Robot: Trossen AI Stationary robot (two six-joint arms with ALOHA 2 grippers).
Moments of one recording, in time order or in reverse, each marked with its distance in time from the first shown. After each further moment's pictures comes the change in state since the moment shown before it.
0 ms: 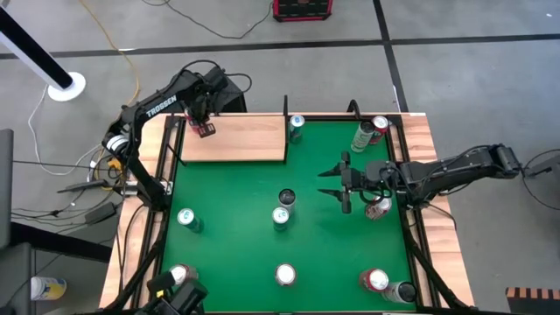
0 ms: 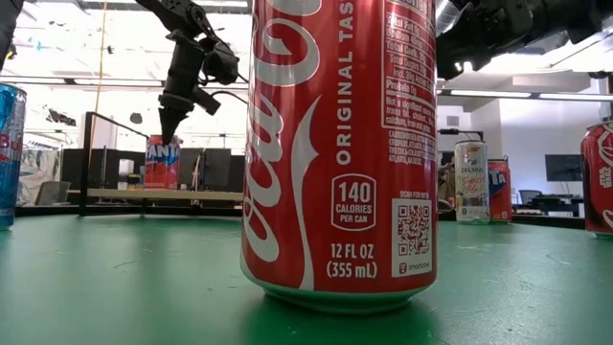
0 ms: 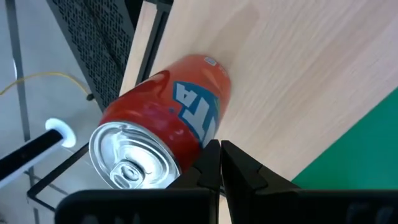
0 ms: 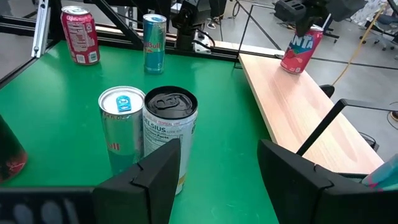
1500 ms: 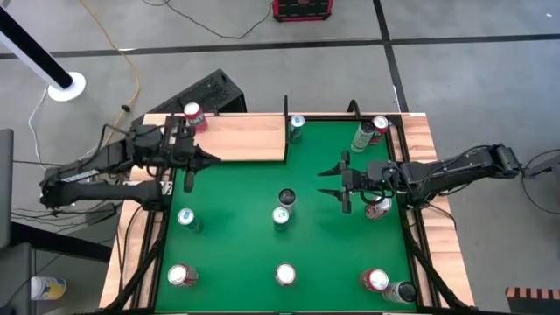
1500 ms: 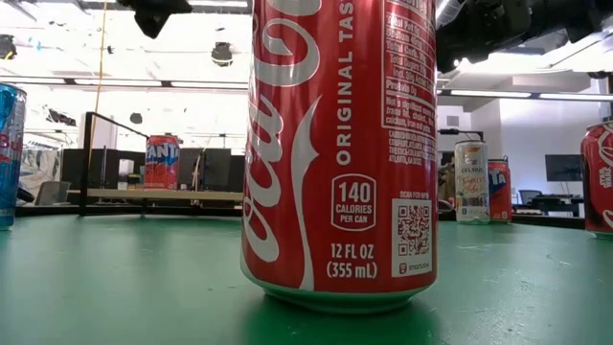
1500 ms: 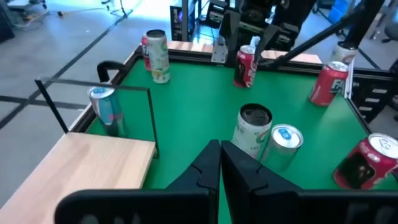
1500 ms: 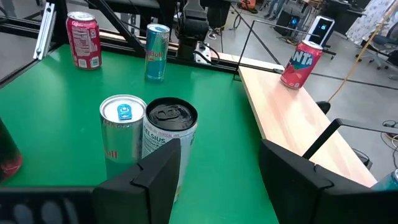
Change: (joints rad) left arm -0.658 -1.027 -0.672 0.852 0.436 -0.454; right arm 0.003 0.000 0.000 0.040 -0.004 -0.059
